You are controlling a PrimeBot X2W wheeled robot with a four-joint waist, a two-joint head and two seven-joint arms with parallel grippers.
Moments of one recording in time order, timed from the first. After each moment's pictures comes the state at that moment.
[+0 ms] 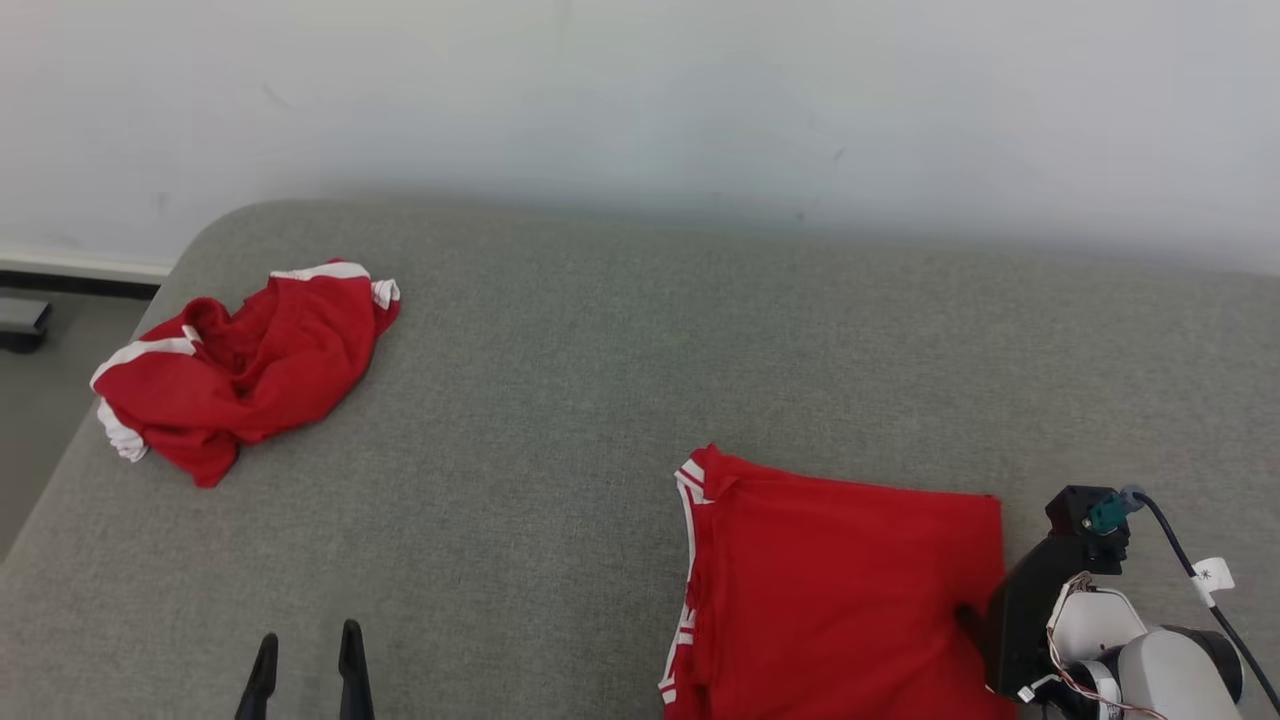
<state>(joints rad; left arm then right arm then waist) 0.14 0.05 0.00 0.09 -0.27 -0.07 -0.26 -0.23 -0.13 -0.20 0.33 0.11 0.13 0.83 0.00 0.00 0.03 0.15</state>
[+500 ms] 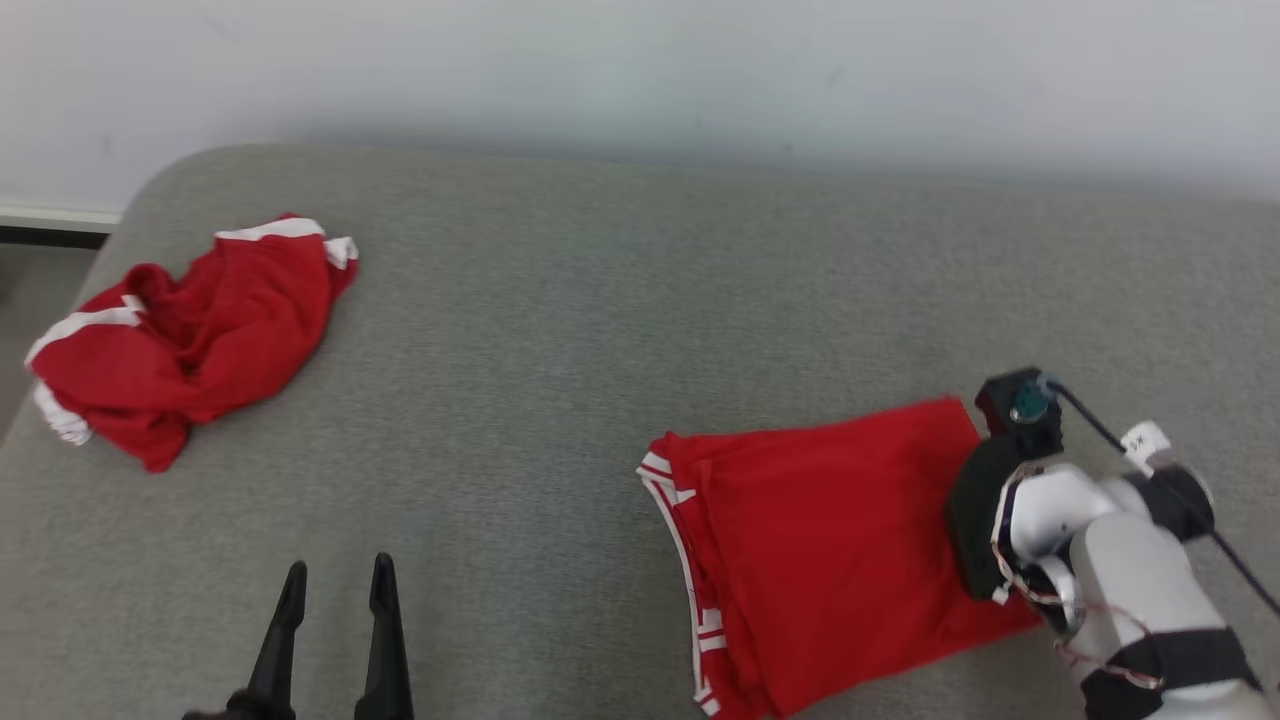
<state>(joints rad) 0.09 0.05 -0.06 -0.01 -0.27 -0.06 -0.26 -0.41 -0.27 0.06 0.41 0.05 0.13 0.78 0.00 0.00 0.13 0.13</state>
